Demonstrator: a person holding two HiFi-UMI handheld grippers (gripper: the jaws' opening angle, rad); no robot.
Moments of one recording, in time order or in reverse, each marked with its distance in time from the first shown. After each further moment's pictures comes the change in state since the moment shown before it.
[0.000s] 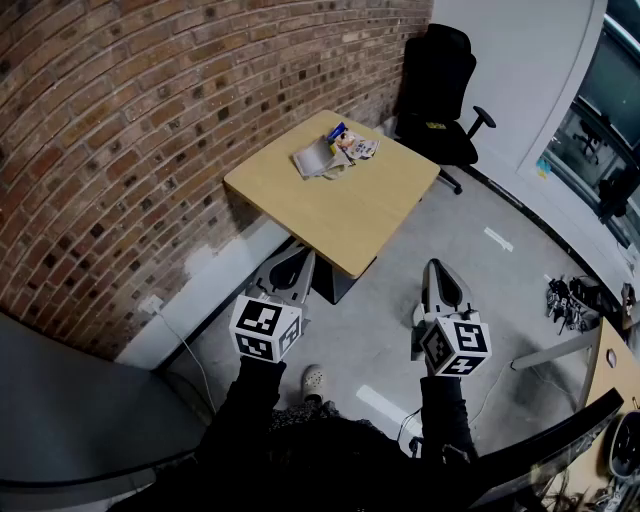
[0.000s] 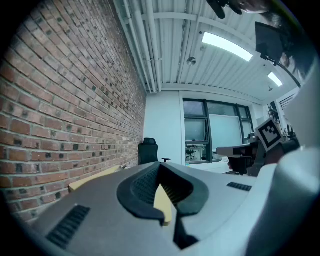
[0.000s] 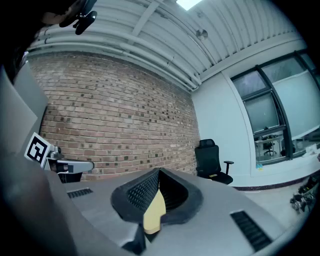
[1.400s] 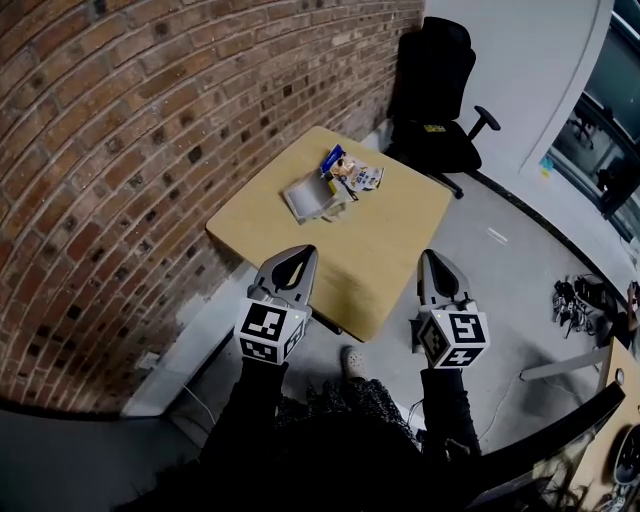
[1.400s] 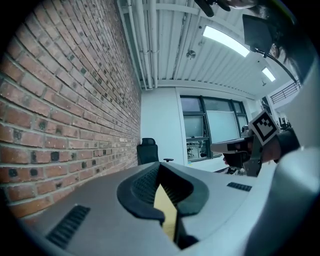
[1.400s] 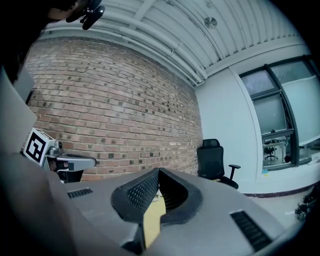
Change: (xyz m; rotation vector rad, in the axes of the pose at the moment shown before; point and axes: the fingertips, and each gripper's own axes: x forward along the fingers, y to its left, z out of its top) left arm 0.164 0.125 0.007 0.083 0.003 -0.068; right arm 0.210 -0.020 0.001 -0.055 0.020 -0.013
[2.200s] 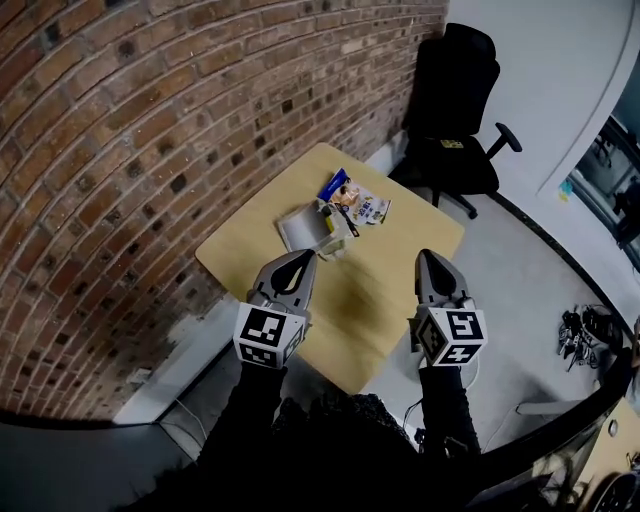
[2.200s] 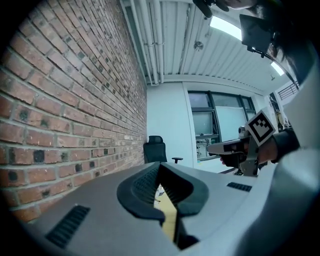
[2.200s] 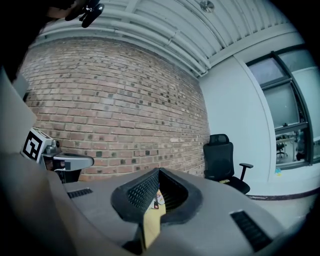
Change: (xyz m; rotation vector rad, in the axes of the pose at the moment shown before) left arm 0.115 0.053 -0.006 -0.007 0.026 0.071; right arm 0.138 -0.063 -0.007 0.011 0.036 0.081
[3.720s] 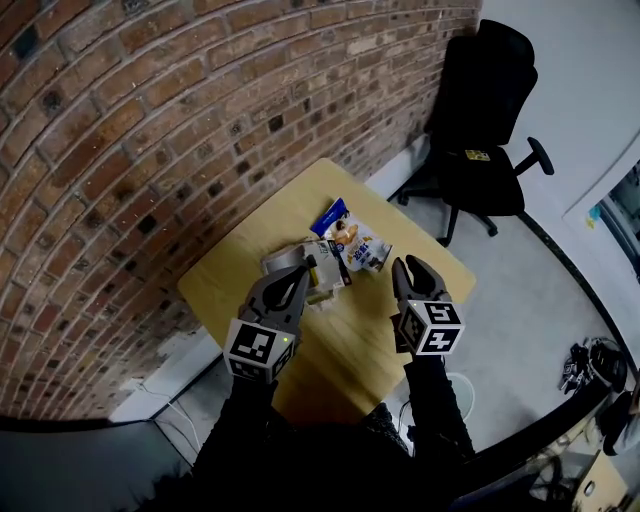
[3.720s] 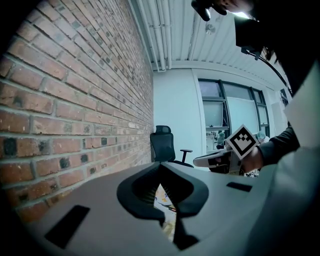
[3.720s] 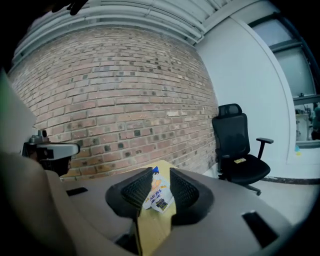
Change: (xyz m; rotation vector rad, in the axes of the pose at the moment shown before) left arm 0.131 0.051 -0.030 -0.031 0.115 0.074; right arm 0.185 -0.076 -0.082 0.120 0.217 0.127
